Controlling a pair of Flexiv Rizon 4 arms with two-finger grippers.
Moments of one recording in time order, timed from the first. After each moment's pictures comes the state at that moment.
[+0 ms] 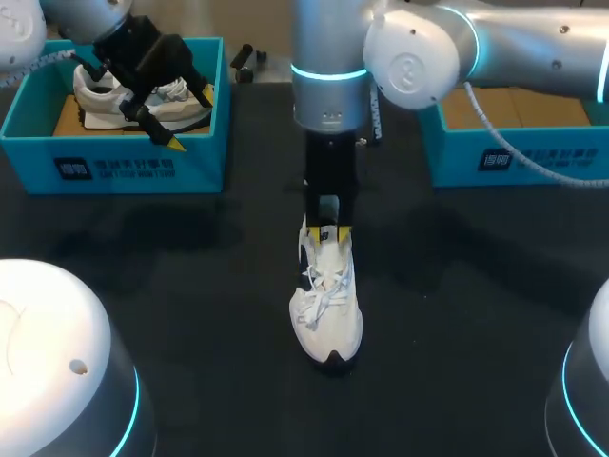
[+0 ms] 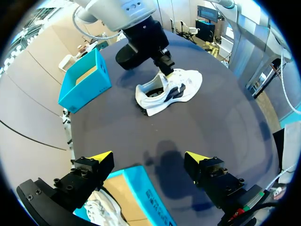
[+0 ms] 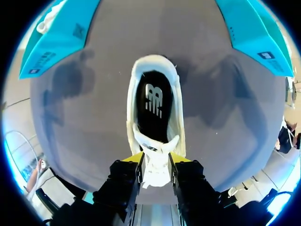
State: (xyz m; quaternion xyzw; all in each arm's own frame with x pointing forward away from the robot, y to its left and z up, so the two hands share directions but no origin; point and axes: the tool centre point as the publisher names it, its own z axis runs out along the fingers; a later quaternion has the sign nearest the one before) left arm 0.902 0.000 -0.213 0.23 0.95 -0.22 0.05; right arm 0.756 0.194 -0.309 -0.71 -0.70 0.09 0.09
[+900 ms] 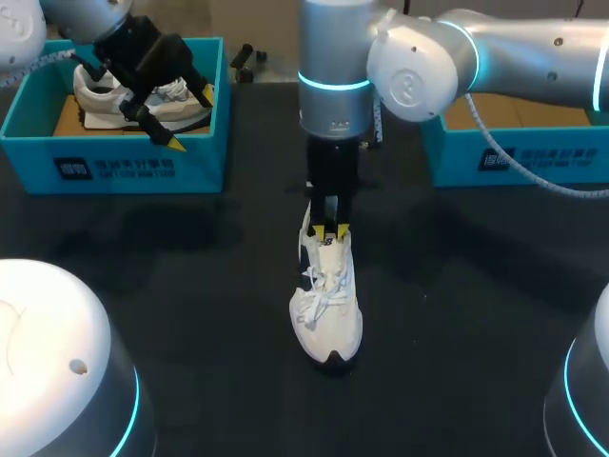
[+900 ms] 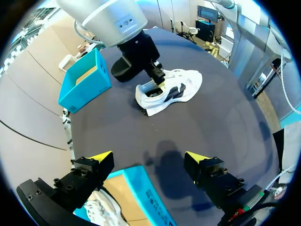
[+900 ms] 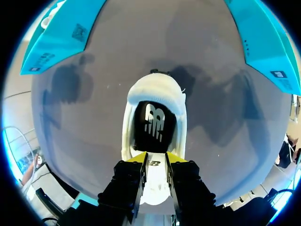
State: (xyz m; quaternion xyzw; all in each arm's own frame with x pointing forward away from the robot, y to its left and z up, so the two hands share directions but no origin) left arm 0.902 0.000 -0.213 0.23 0.95 -0.22 0.05; right arm 0.784 0.188 -0.344 -0.68 -0.73 0.06 0.09
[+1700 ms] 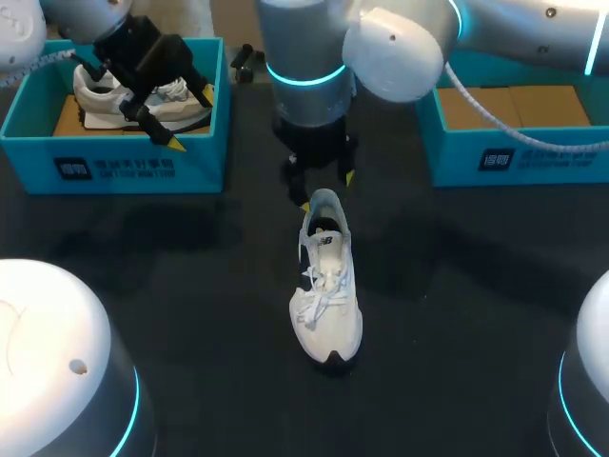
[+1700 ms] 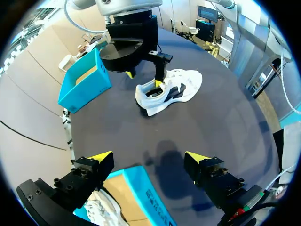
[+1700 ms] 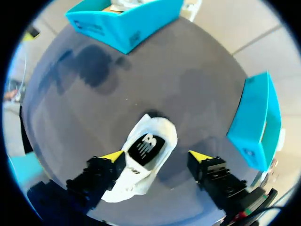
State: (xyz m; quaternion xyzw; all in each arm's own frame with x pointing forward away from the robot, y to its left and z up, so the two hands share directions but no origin) left arm 0.902 0.000 -0.213 0.23 0.95 -0.22 0.05; right arm 0.833 0.188 -0.292 -0.44 -0.90 0.02 -0.07
